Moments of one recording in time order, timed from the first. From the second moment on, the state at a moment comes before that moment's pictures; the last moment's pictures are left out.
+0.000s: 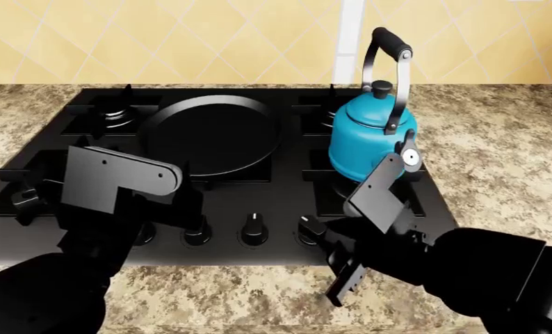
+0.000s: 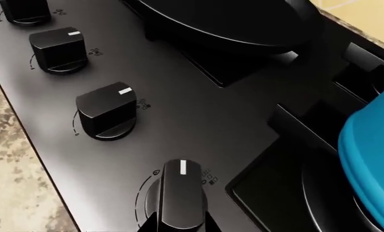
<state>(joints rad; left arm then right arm) -0.60 -0.66 0.29 0.68 -0.93 -0.98 -0.65 0.89 0.79 -0.80 -0.36 0.95 0.88 -0.05</state>
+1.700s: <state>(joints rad) -0.44 -0.81 0.06 0.94 -1.22 -0.97 -0.85 0.82 1.23 -0.32 -0.88 1.48 0.82 0.49</state>
